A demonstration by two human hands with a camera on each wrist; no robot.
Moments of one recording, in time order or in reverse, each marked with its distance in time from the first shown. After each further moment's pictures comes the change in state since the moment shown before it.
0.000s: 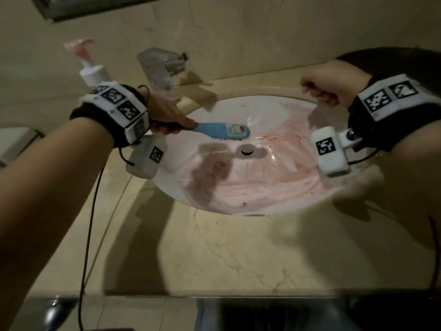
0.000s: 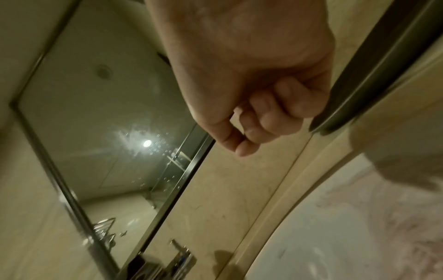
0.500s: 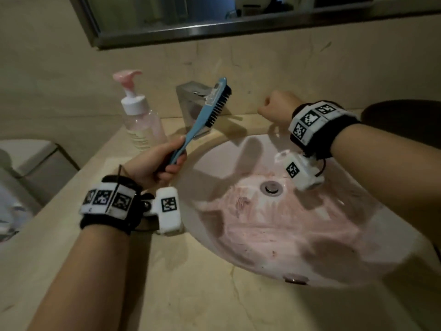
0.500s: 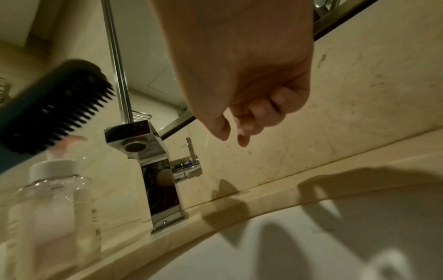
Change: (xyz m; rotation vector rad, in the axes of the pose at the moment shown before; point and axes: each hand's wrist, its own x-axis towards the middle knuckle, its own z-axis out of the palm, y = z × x) left_hand 0.028 -0.101 0.012 -1.136 0.028 0.372; right_hand 0.052 -0.101 0.104 -0.560 0.058 -0.396
